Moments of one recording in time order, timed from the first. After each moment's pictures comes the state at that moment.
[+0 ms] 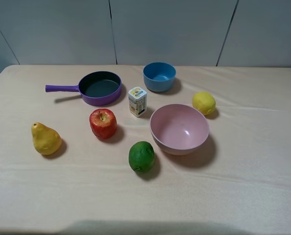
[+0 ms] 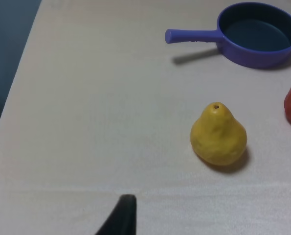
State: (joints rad) left arm -0.01 -0.01 -0.49 0.02 1.06 0.02; right arm -0.10 -0.01 -0.50 0.02 1.02 0.05
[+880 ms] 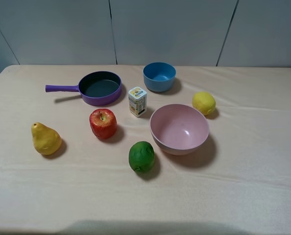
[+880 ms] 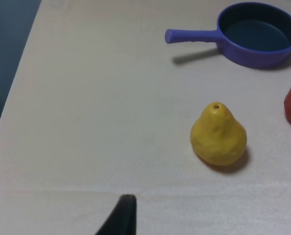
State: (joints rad) left arm -0.01 -0.01 -0.49 0.02 1.06 0.02; right arm -0.10 -0.01 -0.50 0.02 1.02 0.05
